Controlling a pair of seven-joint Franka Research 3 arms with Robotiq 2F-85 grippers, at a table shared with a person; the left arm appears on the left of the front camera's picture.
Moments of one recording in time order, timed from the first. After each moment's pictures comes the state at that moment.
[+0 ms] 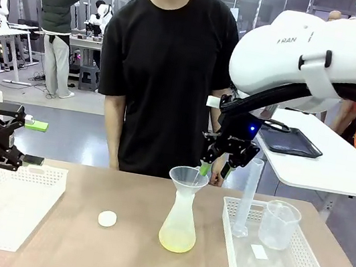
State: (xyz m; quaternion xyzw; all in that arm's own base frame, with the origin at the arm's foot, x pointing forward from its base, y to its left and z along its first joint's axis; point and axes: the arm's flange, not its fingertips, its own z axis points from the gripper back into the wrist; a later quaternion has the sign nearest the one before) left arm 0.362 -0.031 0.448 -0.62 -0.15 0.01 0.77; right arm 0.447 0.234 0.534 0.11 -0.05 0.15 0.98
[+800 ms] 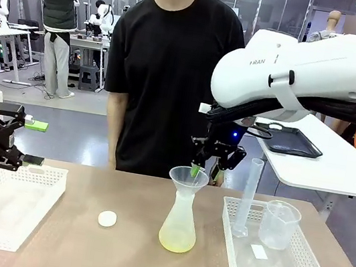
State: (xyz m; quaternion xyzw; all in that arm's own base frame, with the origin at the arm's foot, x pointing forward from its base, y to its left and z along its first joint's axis) left arm 0.362 -0.031 0.448 -0.62 -0.15 0.01 0.77; right arm 0.480 0.250 0.504 0.10 -0.06 0.11 0.99
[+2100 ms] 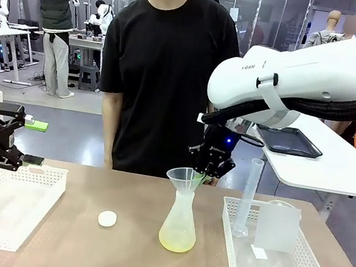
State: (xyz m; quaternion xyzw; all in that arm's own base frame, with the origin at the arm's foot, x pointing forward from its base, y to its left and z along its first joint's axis) left arm 0.362 -0.031 0.448 -0.62 -0.15 0.01 0.77; right arm 0.507 0.251 0.477 0.13 -0.02 0.08 0.99
